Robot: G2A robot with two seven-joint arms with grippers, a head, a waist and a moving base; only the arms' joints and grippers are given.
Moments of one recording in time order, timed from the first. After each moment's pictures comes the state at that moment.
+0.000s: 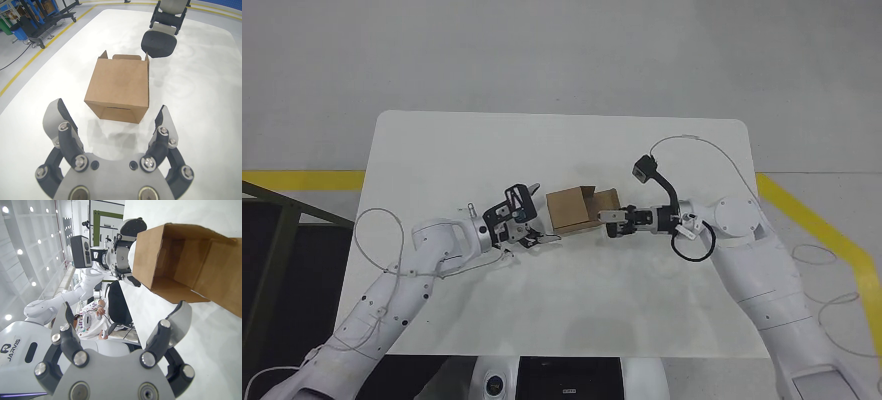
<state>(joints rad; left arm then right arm) 1.06 -0.99 -0.97 -1.50 1.35 -0.63 0.06 -0.91 -1.16 1.13 -1.27 0.32 -0.28 1.27</state>
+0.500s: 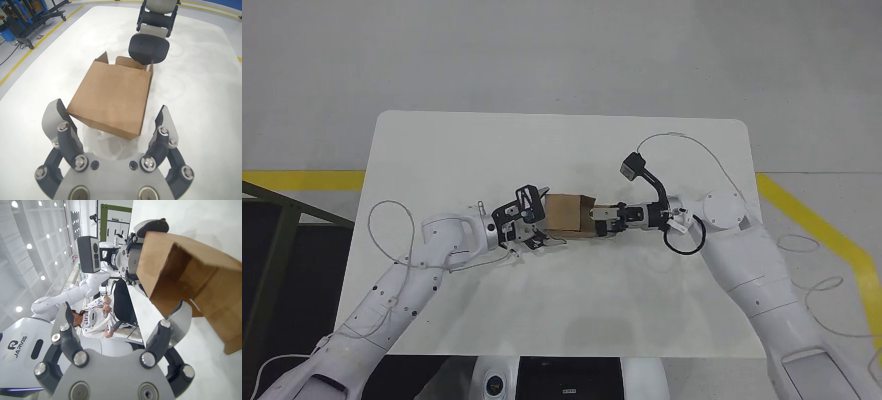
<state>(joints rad) 0.98 -1.02 -0.91 -1.42 1.36 -0.70 0.08 -0.82 -1.19 1.02 -1.14 0.42 -0.34 1.31</state>
